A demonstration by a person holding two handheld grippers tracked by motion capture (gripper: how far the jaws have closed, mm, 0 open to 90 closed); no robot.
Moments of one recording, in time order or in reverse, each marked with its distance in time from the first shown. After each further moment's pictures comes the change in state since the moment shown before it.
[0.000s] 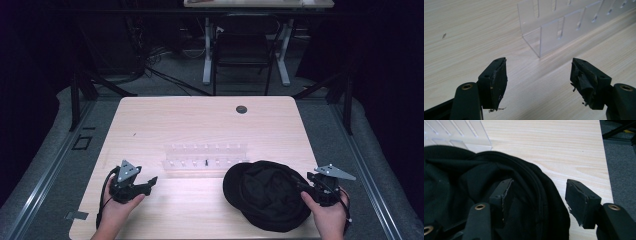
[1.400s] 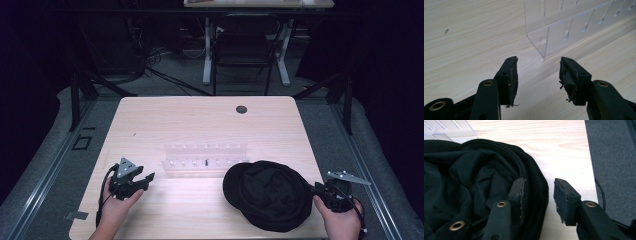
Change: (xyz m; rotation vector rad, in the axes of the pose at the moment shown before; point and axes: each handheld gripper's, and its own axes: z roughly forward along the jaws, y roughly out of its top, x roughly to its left) left arm 0.005 0.003 0.003 0.024 0.006 -0.031; right arm -0.015 -0.008 -0.025 0.098 -0.056 0.139
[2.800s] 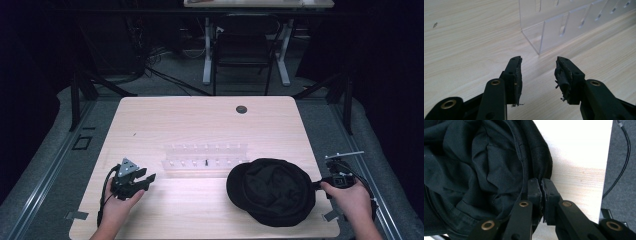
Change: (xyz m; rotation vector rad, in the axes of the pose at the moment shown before) left arm -0.001 -0.002 0.005 0.023 -0.039 -0.020; right arm -0.032 0.051 0.029 0.452 0.126 0.056
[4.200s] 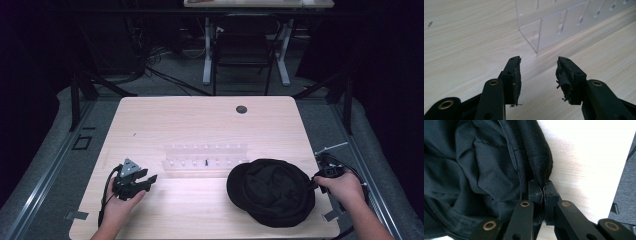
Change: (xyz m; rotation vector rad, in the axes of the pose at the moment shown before) left arm -0.002 0.000 0.003 0.011 -0.009 0.010; right arm -0.005 0.030 0.025 0.225 0.021 0.019
